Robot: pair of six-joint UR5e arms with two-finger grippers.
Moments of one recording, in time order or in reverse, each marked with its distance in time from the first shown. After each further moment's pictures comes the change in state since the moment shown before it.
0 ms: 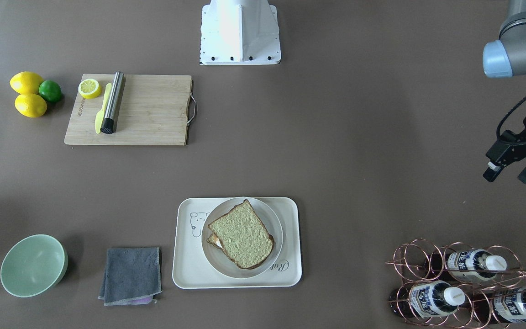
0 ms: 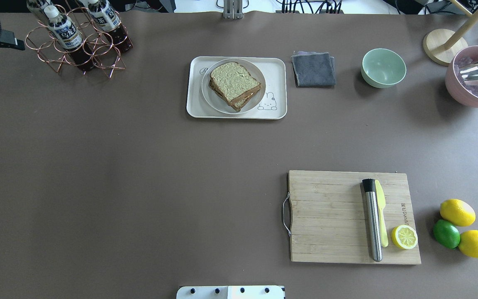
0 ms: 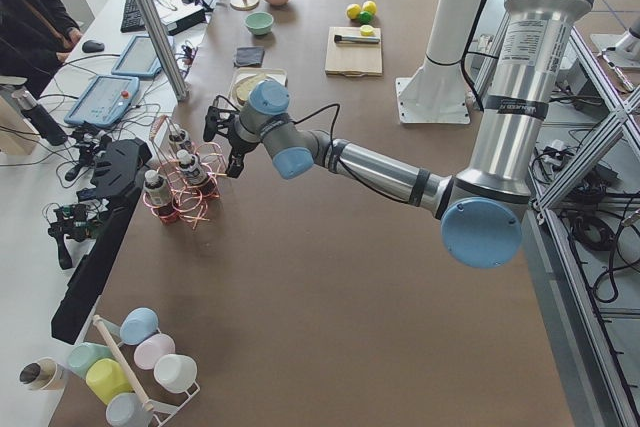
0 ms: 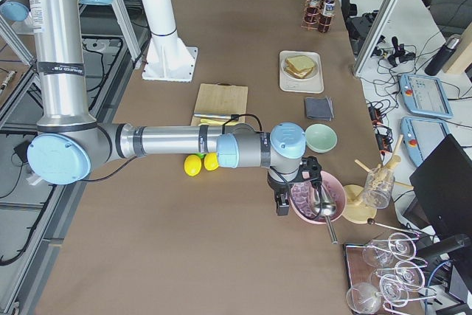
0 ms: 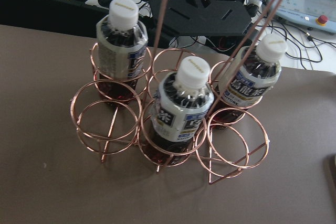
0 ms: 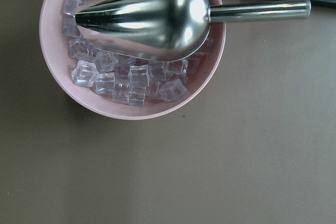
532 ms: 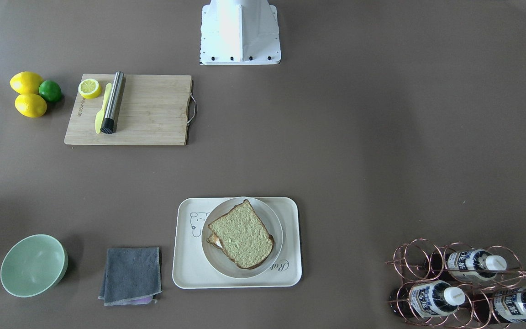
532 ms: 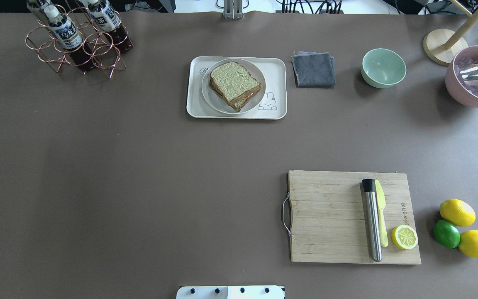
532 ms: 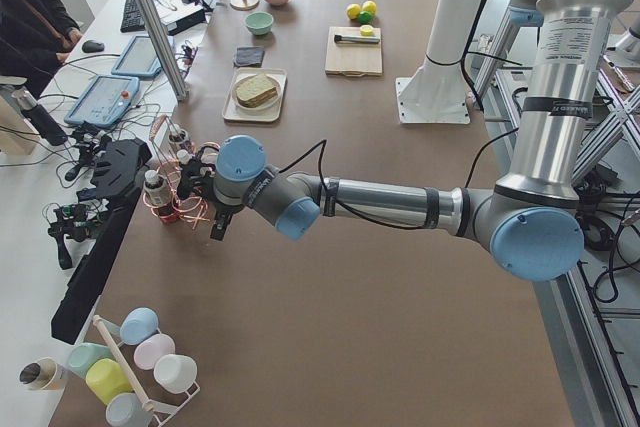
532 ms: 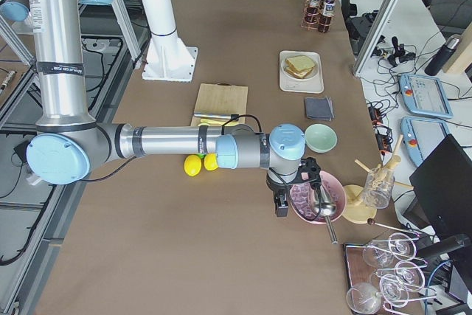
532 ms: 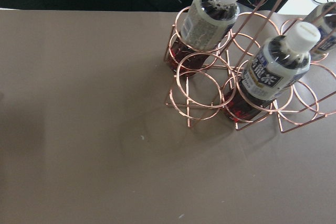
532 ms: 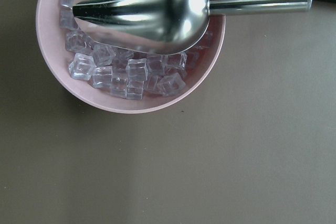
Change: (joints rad) left arm -0.282 0.048 0.155 0.110 -0.302 0.540; right arm 0.001 -0.002 -0.005 -0.004 0.001 -0.015
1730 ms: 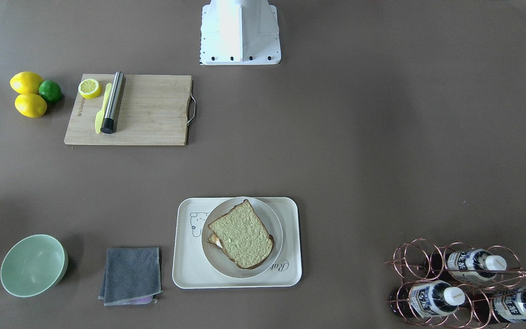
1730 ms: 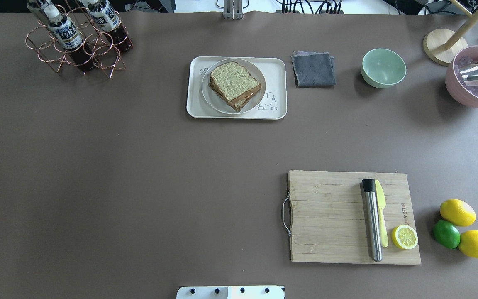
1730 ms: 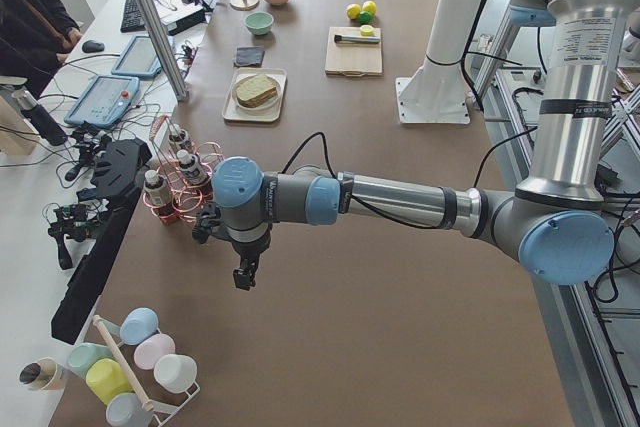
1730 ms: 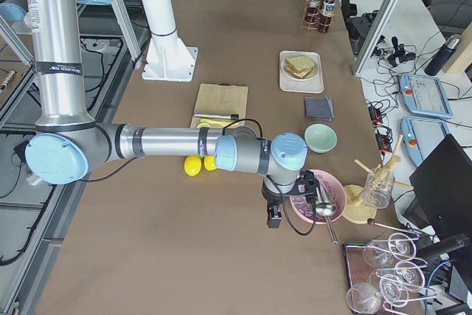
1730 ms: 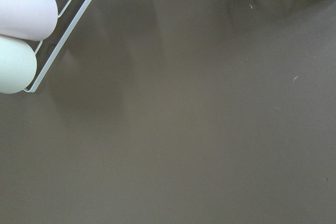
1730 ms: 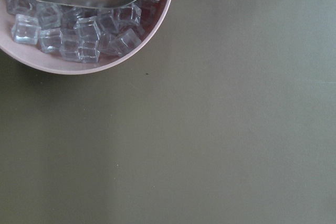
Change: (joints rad) left arm -0.084 0.054 -0.111 0.665 0.089 0.567; right arm 0.032 -0.008 -0.020 -0.120 -0.037 -0.048
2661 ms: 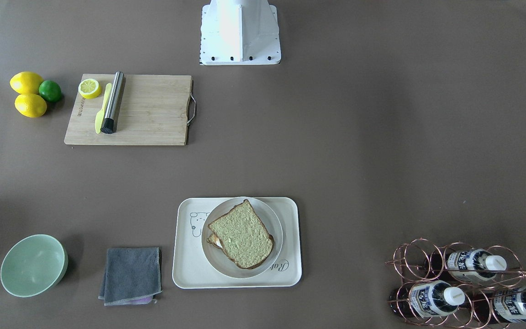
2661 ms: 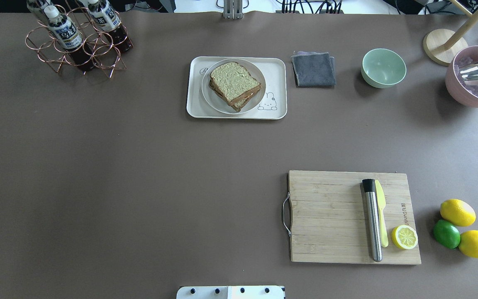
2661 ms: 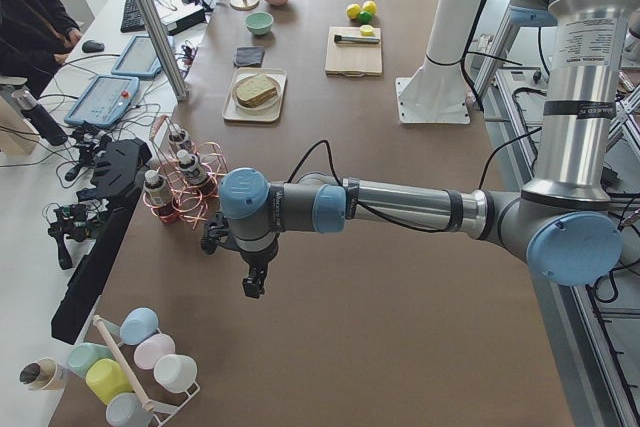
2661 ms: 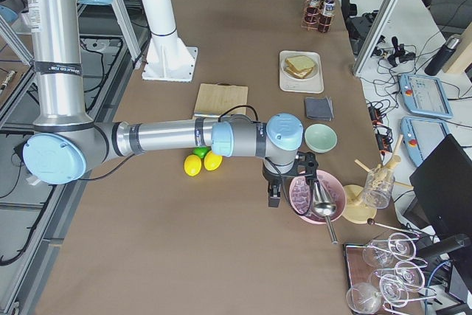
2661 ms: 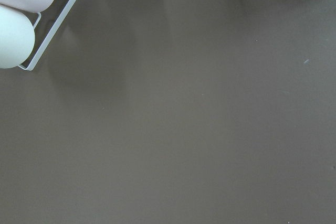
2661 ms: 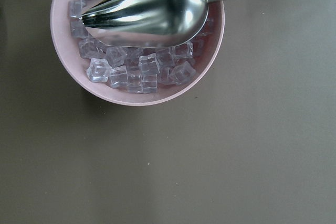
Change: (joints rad) left arm 0.004 0.030 0.003 0.001 -0.002 -0.001; right arm -0.023 -0.004 0.108 0.007 0.072 0.174
